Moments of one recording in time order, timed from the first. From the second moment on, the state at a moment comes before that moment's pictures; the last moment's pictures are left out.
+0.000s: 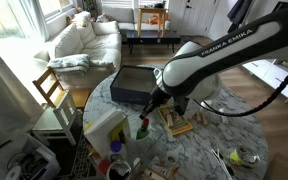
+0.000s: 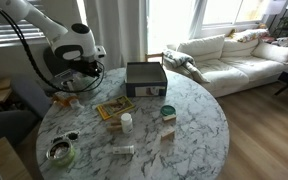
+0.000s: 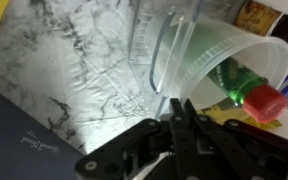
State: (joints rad) arm -0.06 0.33 0.30 -2.09 0.60 2.70 -0.65
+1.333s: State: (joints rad) arm -0.13 0.12 0.10 -2.01 0.85 2.10 -0.82
